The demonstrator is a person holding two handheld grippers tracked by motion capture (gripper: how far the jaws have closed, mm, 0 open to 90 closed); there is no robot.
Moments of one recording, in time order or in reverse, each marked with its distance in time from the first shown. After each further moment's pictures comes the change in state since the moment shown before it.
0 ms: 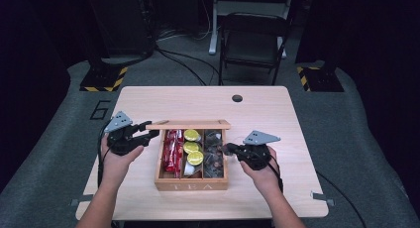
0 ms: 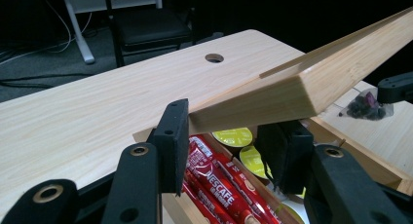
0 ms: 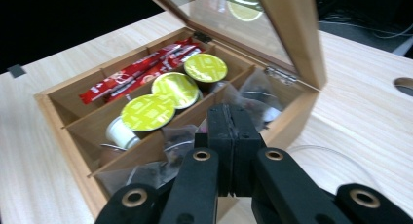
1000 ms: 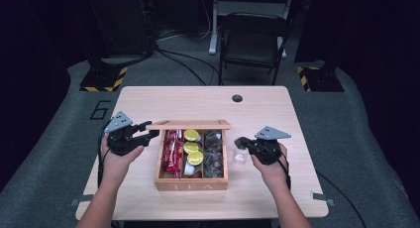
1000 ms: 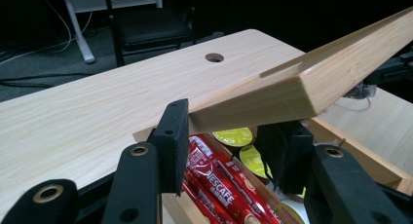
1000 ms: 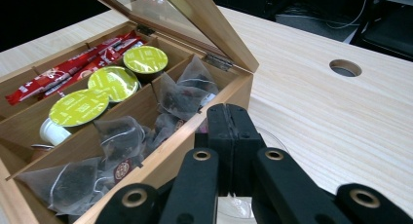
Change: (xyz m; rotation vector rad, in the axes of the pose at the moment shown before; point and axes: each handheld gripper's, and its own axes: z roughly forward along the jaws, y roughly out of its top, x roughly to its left) left arm -0.001 0.000 0.000 0.001 0.002 -0.002; right arm -0.034 -0.011 -0.006 0.006 -0.130 0.036
